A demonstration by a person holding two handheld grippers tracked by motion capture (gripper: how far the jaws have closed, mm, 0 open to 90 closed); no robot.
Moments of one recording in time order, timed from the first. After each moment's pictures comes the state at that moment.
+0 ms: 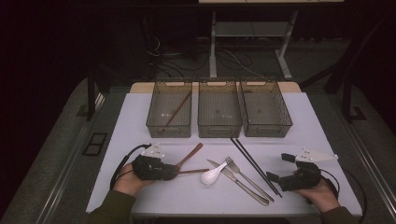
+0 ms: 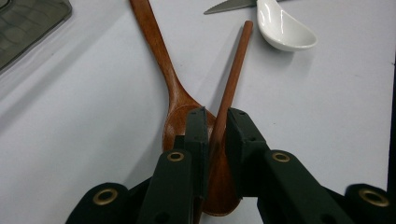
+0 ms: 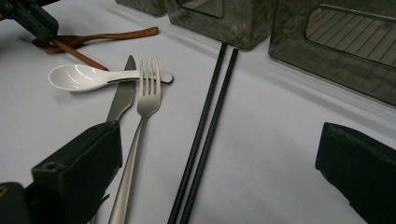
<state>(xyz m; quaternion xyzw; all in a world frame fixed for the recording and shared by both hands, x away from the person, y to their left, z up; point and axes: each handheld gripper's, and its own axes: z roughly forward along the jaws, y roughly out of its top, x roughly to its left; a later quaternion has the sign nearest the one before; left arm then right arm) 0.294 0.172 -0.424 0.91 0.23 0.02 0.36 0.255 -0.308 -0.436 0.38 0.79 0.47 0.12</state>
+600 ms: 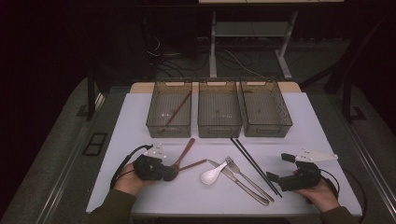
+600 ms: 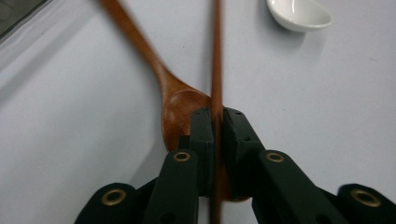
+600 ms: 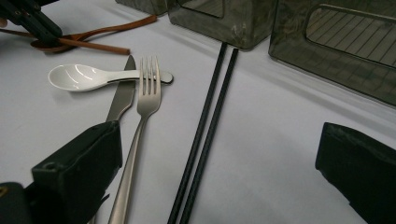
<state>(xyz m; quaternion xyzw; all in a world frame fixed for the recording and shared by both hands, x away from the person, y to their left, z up) 0.298 0.171 -0.430 0.92 0.23 0.02 0.33 0.255 -0.308 -0.436 0.38 0.79 0.47 0.12</state>
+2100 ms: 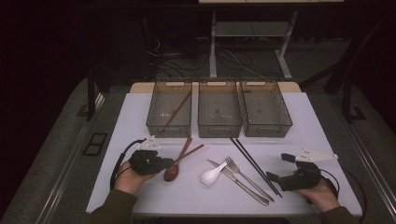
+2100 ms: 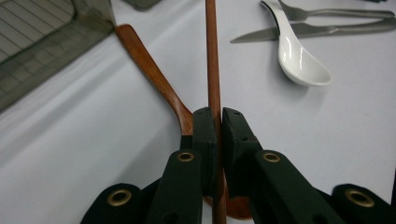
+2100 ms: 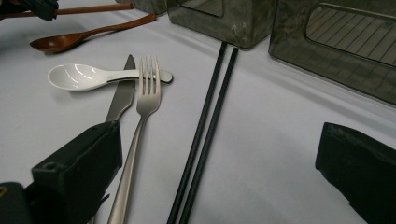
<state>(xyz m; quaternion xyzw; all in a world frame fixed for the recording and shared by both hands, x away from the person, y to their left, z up) 0.298 0.178 -0.409 0.87 0.29 0.05 0.38 0.255 -0.308 -0.436 0.39 0.79 0.47 0.12</state>
